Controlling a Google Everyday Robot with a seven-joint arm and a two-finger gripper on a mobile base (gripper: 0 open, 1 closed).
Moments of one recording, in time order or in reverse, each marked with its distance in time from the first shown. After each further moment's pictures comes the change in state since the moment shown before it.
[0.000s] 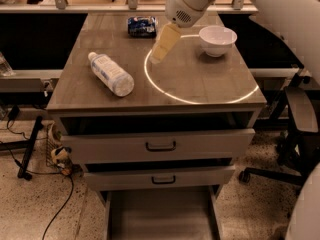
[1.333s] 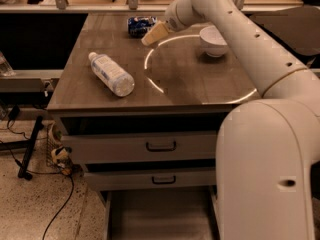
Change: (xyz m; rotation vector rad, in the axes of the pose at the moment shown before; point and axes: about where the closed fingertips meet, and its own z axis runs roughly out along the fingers) arm 0.022 -0.144 0.126 0.232 -0.250 0.315
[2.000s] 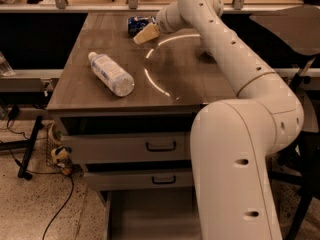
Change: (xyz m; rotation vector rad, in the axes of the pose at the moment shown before) arm 0.001 -0.014 0.056 0.029 -0.036 0.100
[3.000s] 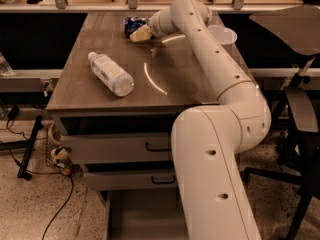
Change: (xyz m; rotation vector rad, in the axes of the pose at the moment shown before) arm -0.001 0.006 0.052 -0.030 -0.050 0.060
